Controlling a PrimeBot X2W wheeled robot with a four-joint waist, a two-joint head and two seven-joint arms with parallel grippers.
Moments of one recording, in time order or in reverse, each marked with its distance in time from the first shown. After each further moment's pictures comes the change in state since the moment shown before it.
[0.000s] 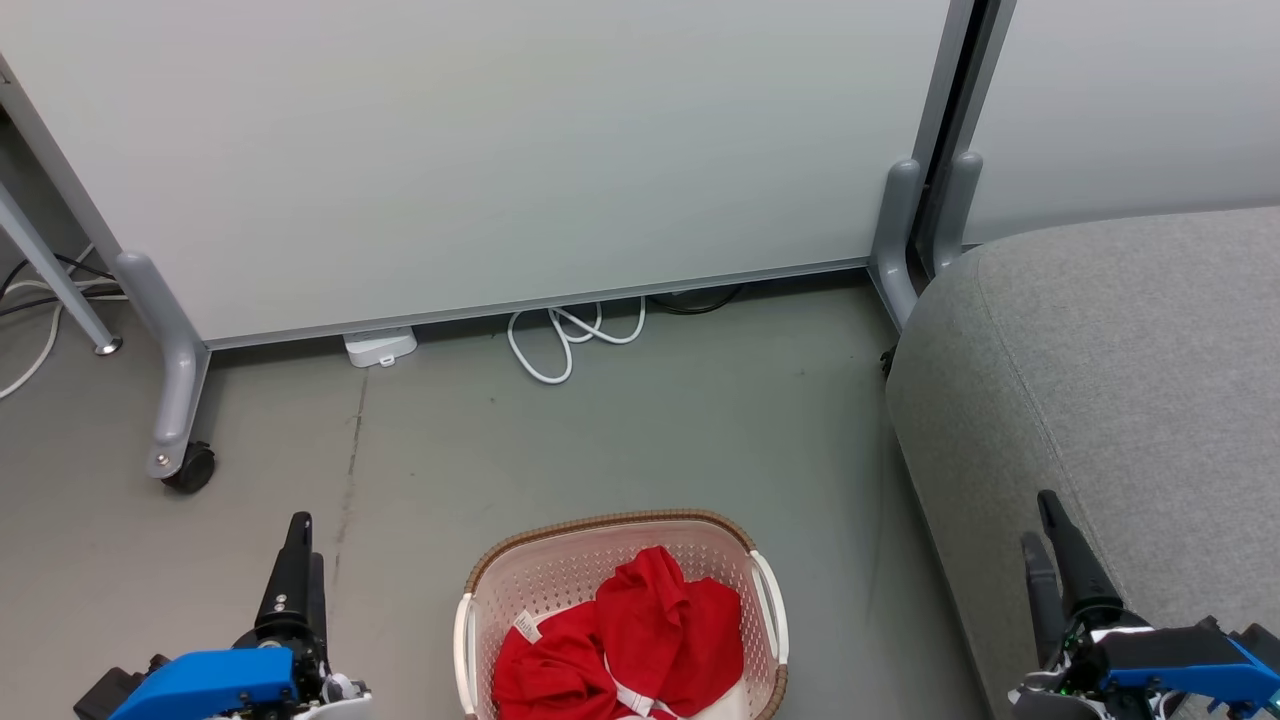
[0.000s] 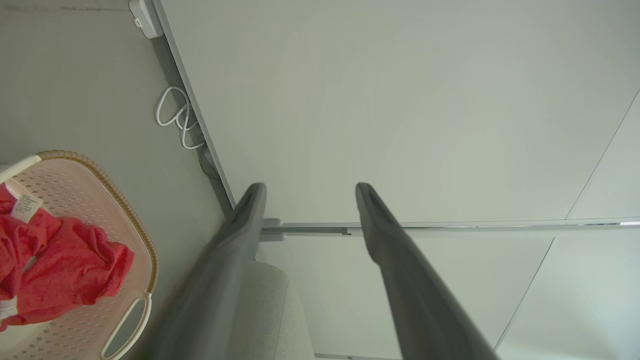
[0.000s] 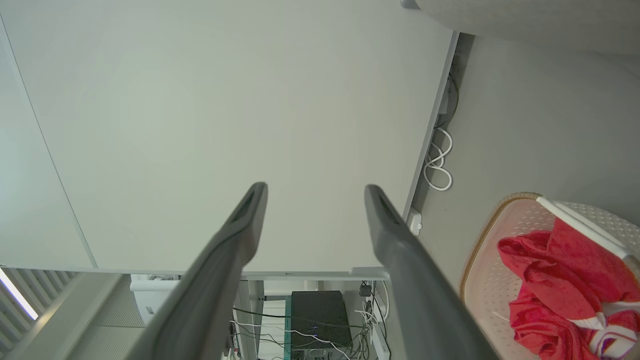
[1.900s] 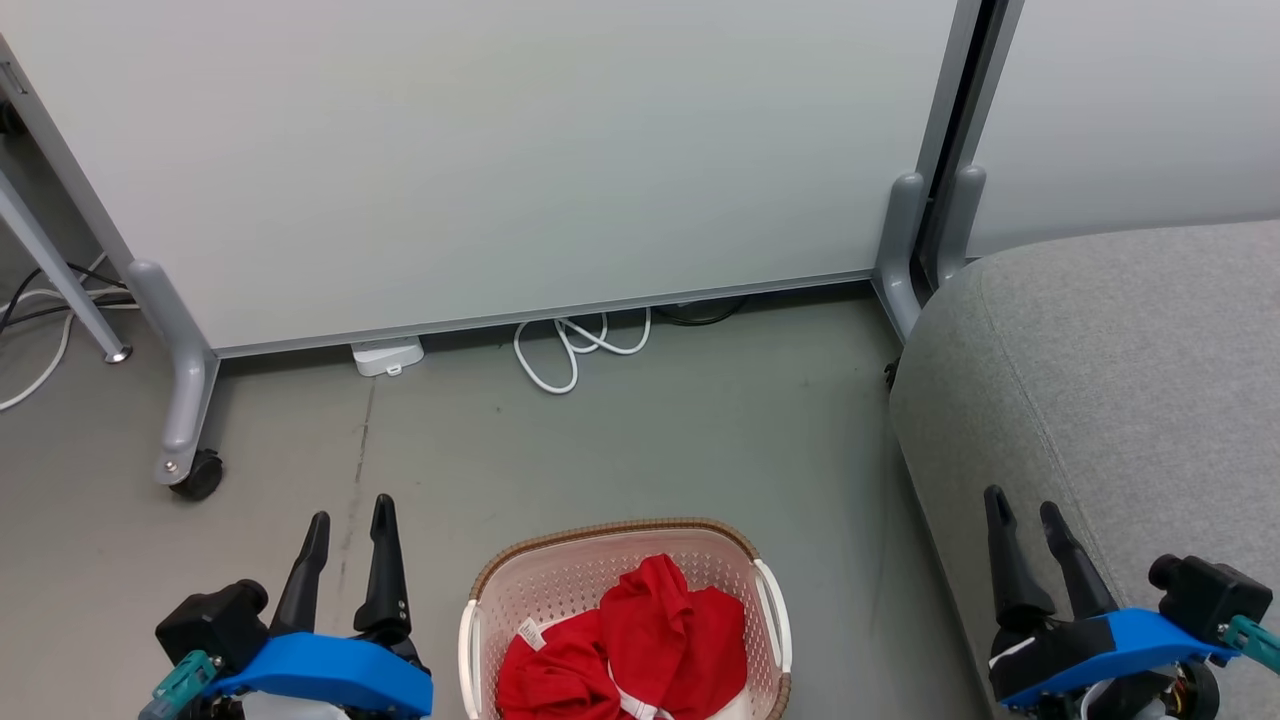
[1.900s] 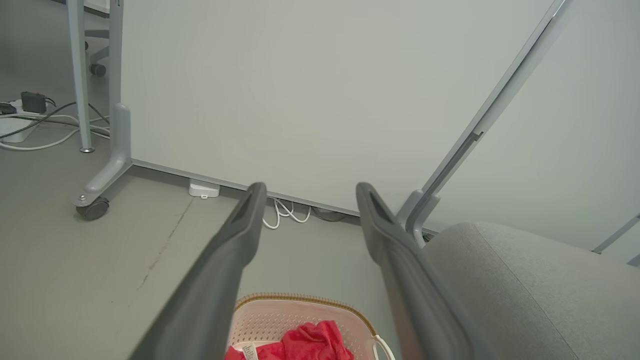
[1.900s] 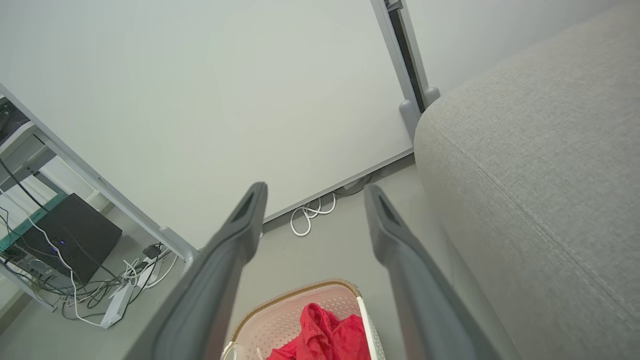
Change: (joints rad) left arm 0.022 0.088 -0.222 -0.064 0.972 0.067 -0.222; right arm -0.001 -0.020 0.061 -0.022 -0.990 0.002 -0.195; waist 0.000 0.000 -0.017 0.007
